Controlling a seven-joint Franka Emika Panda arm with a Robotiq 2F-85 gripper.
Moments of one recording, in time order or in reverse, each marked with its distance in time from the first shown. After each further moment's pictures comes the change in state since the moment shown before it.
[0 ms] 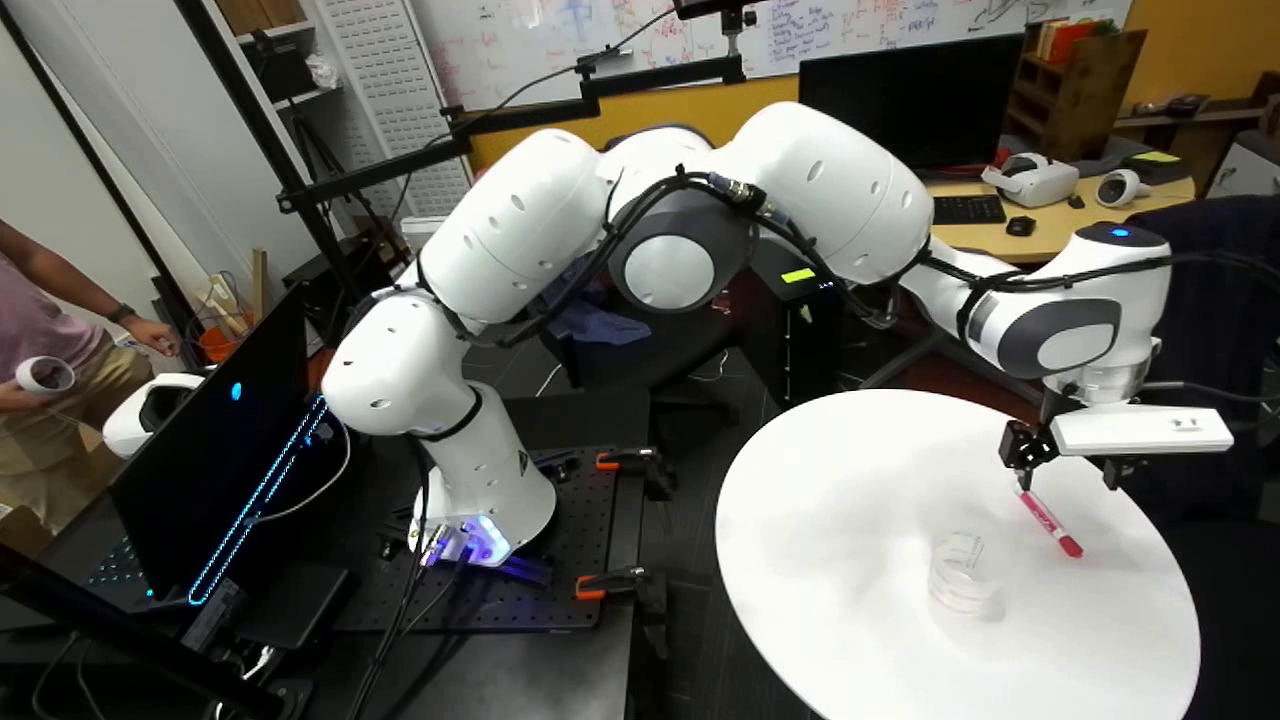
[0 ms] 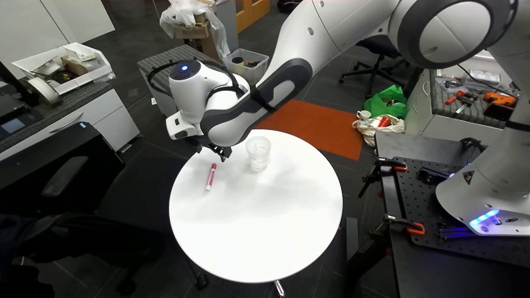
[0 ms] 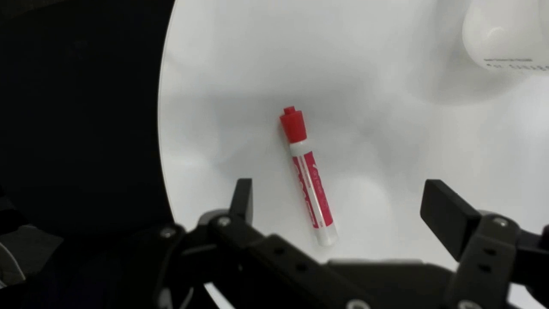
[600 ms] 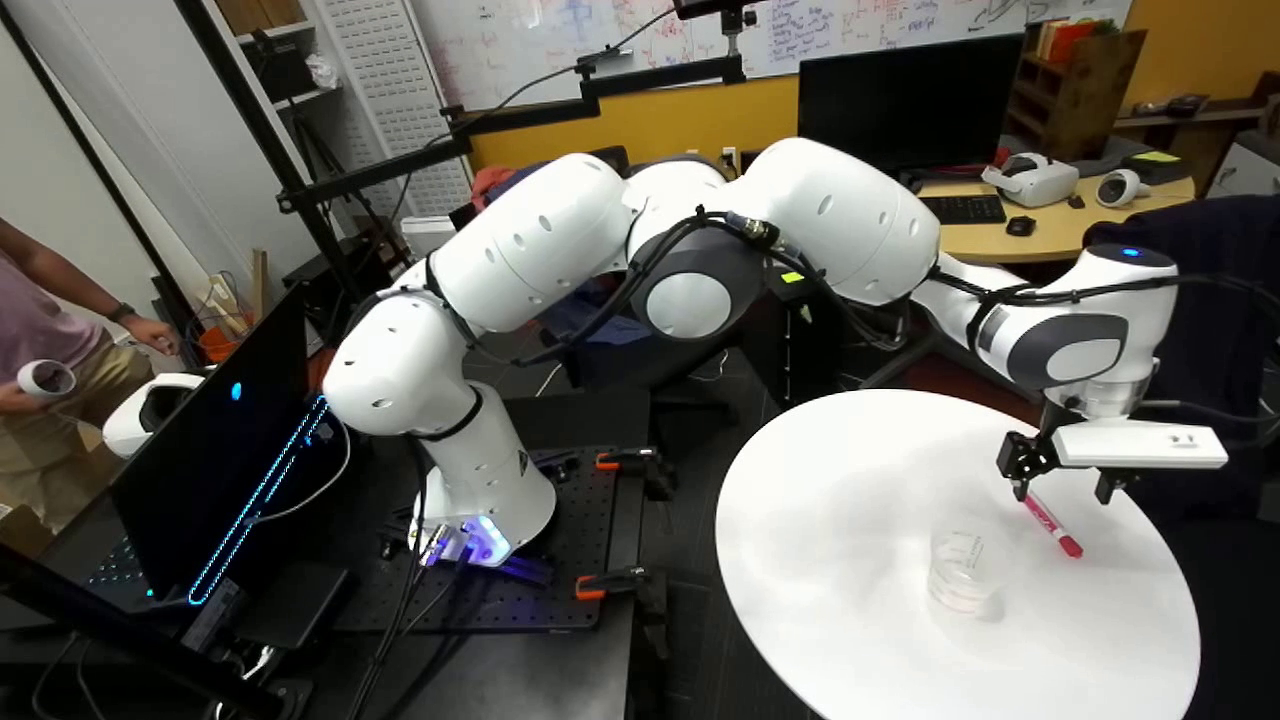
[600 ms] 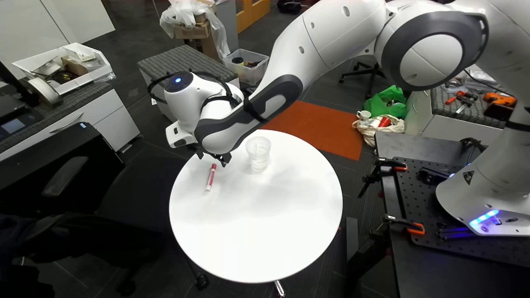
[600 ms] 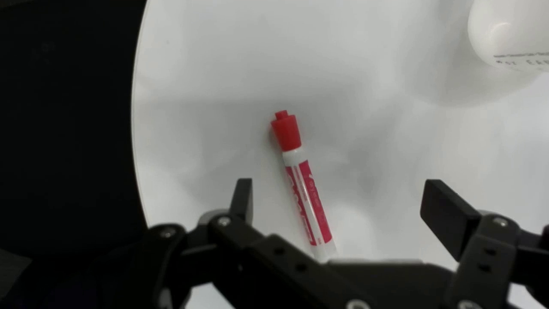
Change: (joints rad) arm 0.013 0.107 0.000 0.141 0.001 -0.094 -0.001
